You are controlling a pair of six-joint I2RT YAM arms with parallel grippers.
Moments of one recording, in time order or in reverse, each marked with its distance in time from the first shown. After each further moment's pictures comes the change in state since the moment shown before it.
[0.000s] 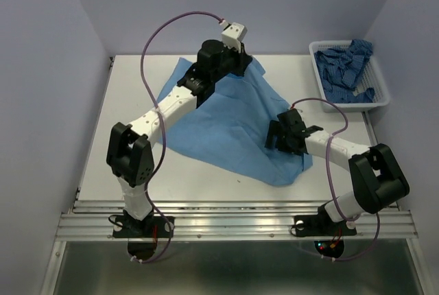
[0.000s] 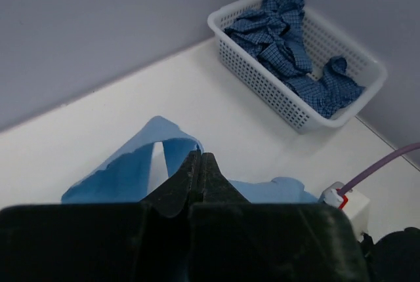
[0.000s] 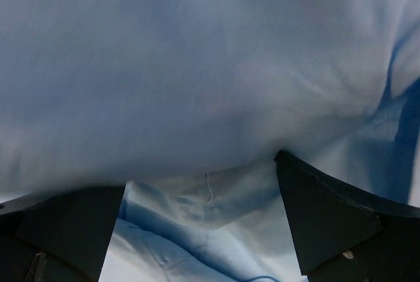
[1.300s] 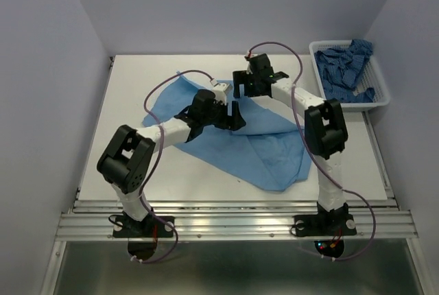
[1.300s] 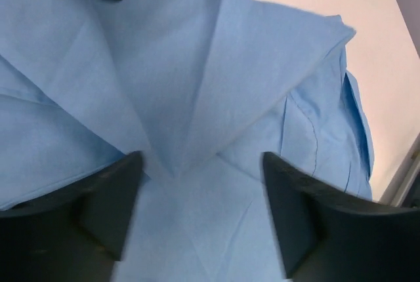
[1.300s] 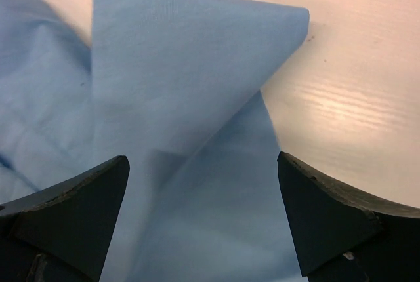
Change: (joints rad) left arm 0.004 -0.120 -0.723 0.205 0.190 -0.253; right arm 0.000 0.616 0.968 -0.055 -0.198 -0.359
